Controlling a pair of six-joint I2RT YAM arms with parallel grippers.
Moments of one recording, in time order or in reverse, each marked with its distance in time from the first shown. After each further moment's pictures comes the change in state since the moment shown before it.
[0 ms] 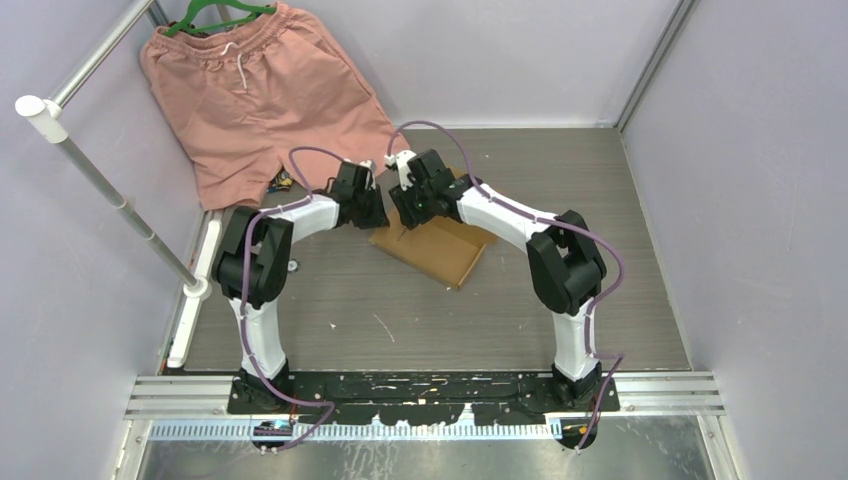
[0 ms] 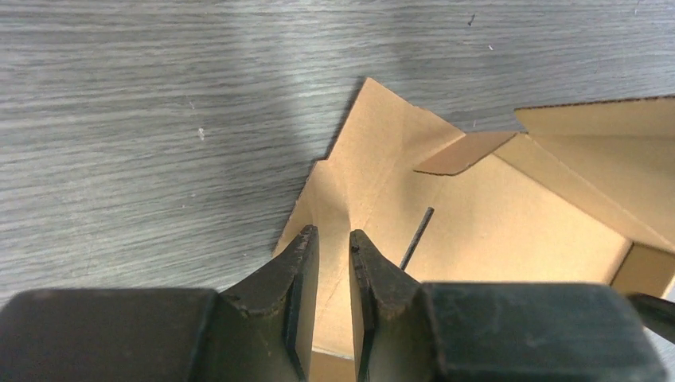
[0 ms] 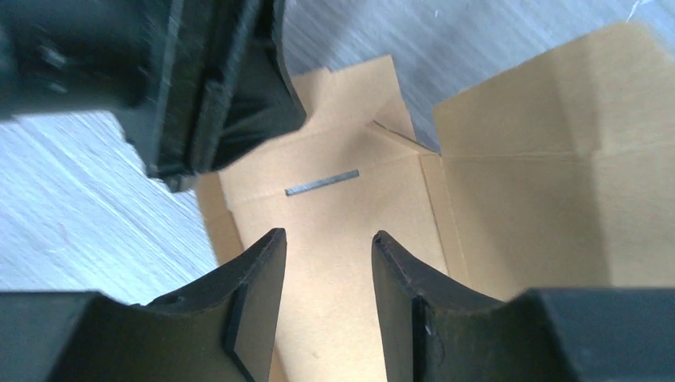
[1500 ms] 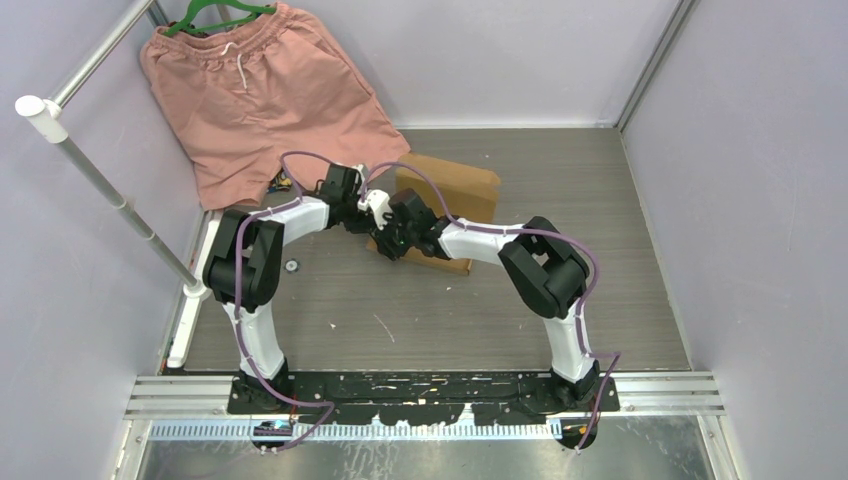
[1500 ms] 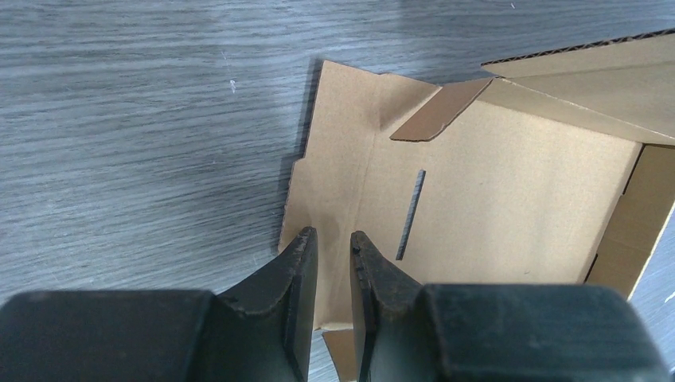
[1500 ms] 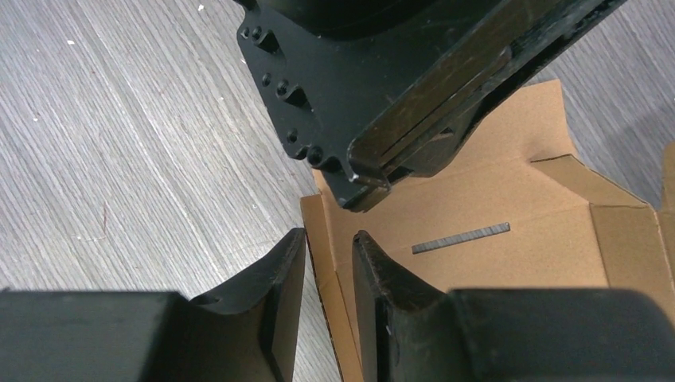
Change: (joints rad) left arm 0.047 -0.049 -0.053 -0.038 0.081 0.022; right arm 0.133 0.038 -0.217 0.403 -0.116 -0.110
